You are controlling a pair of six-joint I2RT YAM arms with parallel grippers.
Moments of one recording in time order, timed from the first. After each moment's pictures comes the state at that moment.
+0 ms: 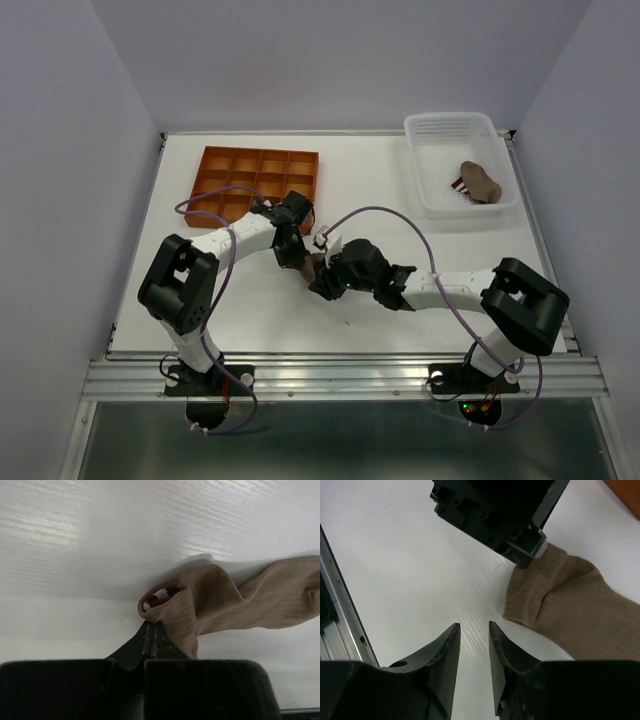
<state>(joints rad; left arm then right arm) -0.59 1.70 1.11 -0.66 -0.07 -0.89 0.96 1.56 0.74 0.35 -0.12 0.21</state>
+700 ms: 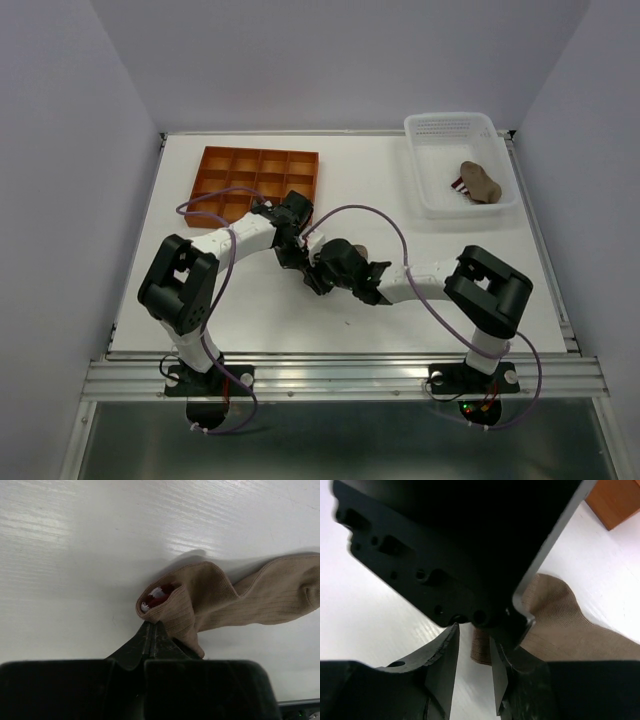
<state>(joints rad) -0.59 1.70 1.11 -0.65 -0.04 -0.89 0.99 1.77 0.89 0.32 0.03 0.11</state>
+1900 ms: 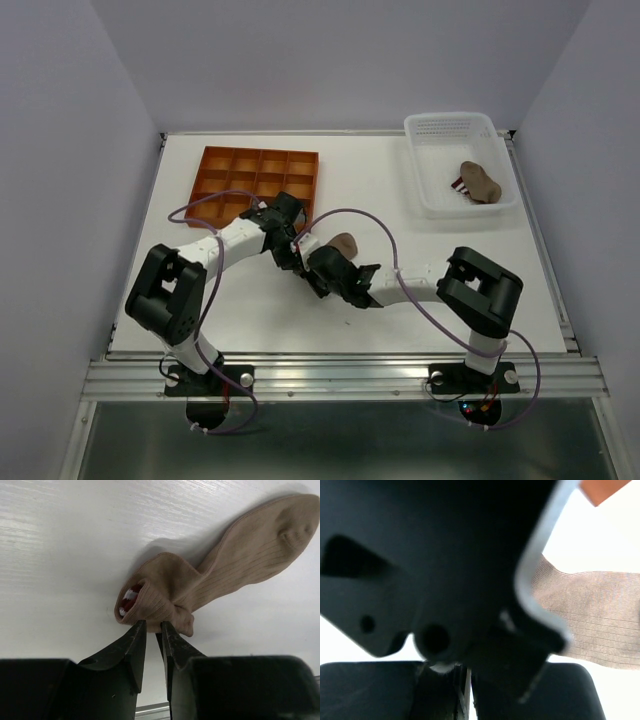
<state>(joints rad) -0.57 1.62 1.04 -0.58 0.03 -0.90 1.05 1.82 0.95 0.20 0.25 0.10</state>
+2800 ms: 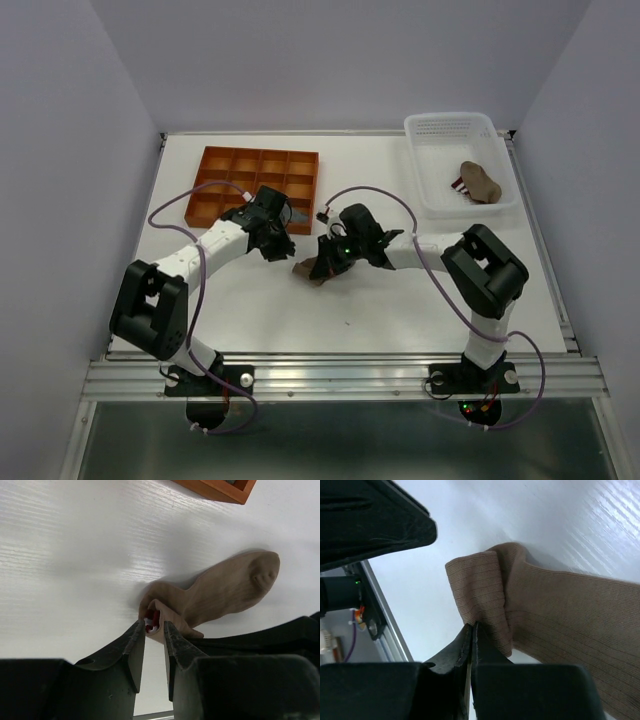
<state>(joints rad) -0.49 1.51 1.02 -0.59 -0.03 -0.83 0.74 1.85 1.03 0.12 -0.57 0.44</state>
